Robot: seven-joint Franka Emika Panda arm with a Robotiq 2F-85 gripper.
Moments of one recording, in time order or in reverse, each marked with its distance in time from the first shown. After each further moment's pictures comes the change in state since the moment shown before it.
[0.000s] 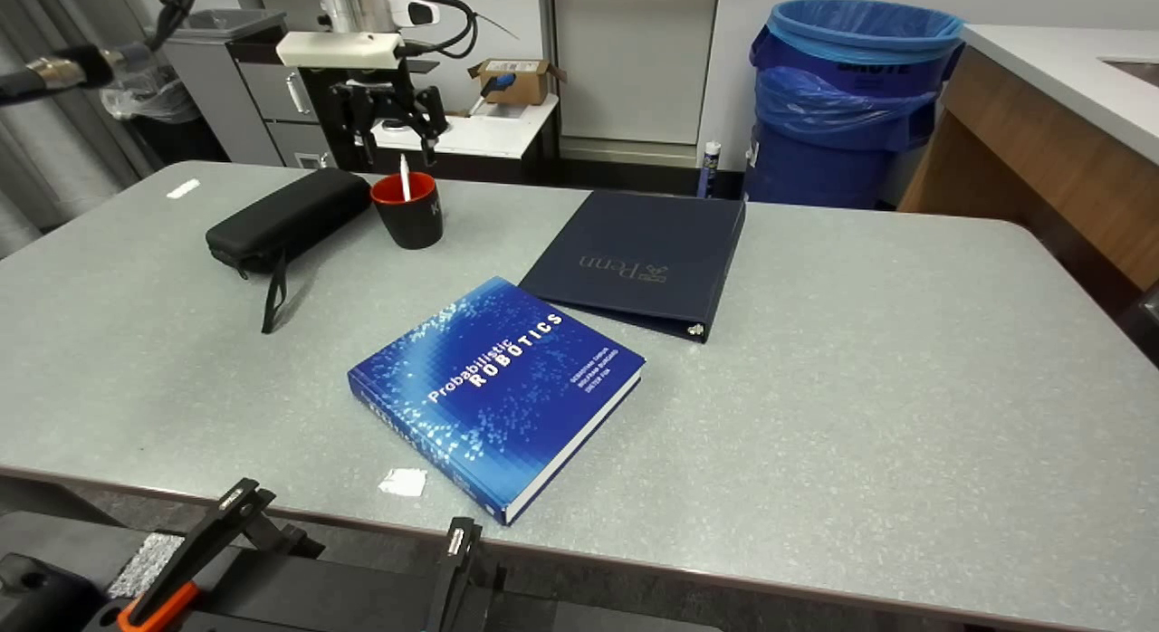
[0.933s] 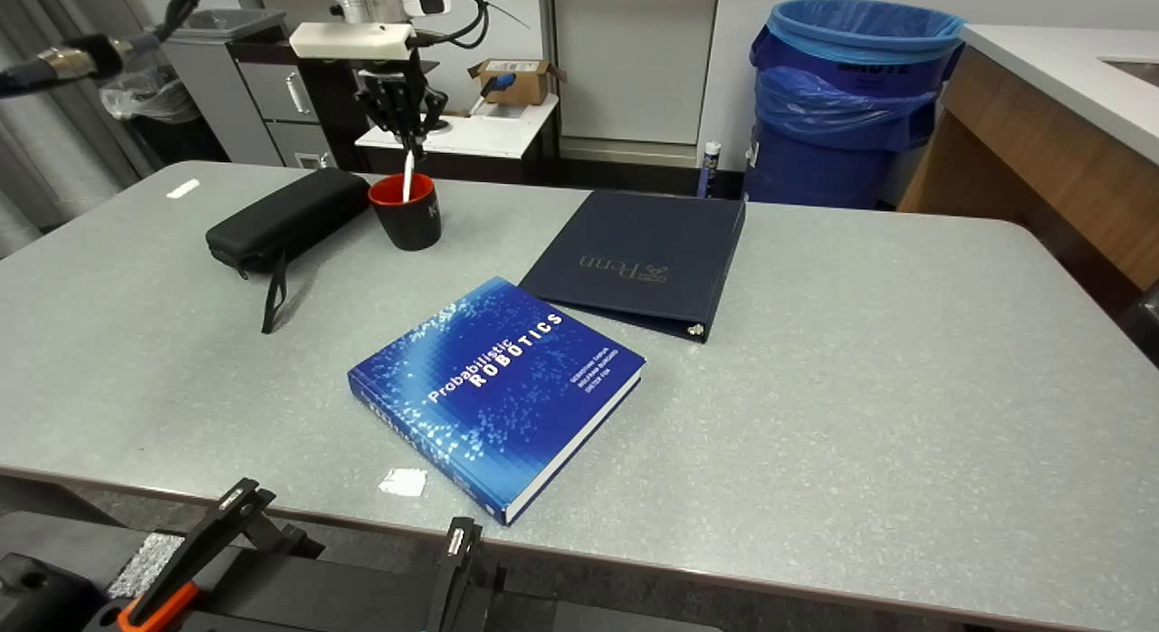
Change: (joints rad) arm -0.009 0.006 -0.015 0.033 0.003 -0.002 0.001
